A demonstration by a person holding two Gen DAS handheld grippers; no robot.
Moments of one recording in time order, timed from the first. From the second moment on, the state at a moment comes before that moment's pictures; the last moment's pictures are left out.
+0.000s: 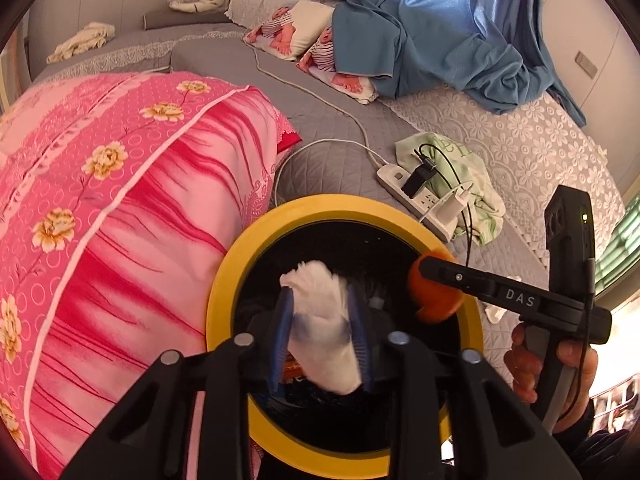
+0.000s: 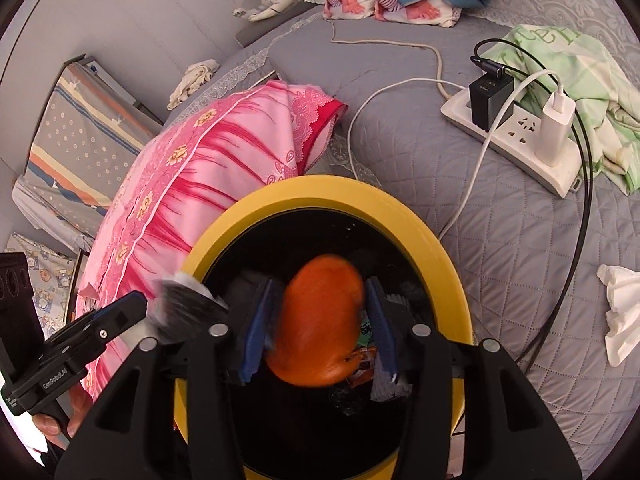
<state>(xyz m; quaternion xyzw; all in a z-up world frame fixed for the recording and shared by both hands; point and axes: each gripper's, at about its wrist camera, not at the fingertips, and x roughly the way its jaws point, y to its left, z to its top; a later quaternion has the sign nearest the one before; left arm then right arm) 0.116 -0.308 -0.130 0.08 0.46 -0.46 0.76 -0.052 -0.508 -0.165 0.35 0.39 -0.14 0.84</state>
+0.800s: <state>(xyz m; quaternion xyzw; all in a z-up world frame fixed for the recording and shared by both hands) 0.148 -0.203 -0.085 -0.02 0.40 -0.40 0.82 -0.017 -0.466 -0.115 0.30 0.36 -0.14 0.87</state>
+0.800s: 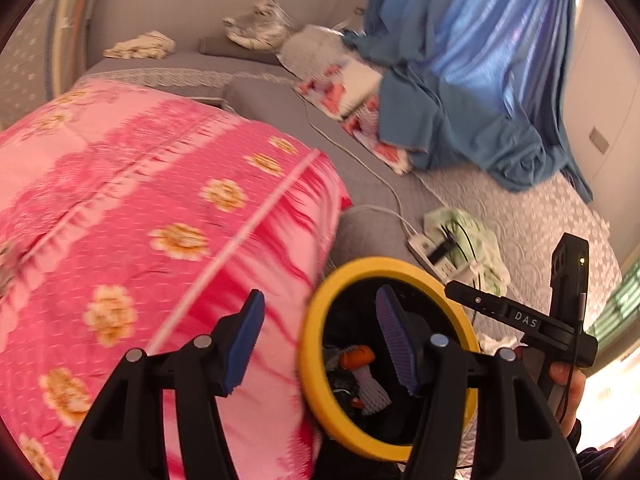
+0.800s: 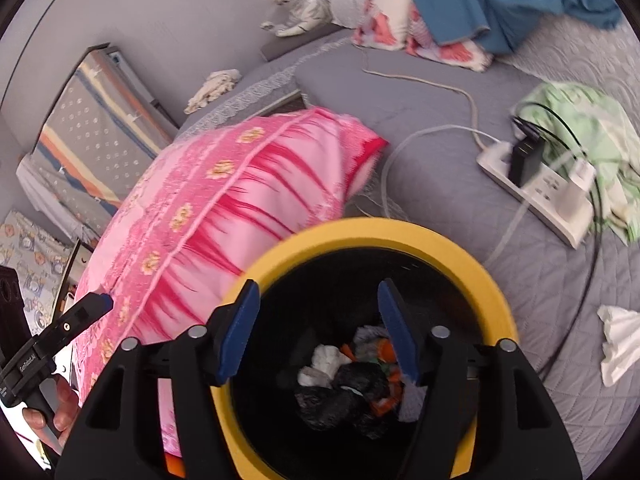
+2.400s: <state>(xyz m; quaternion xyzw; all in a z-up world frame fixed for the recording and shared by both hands) 0.030 0.043 0.031 -0.08 0.14 -0.03 0.99 0.031 -0.204 0.035 0.06 0.13 -0.03 0.99</state>
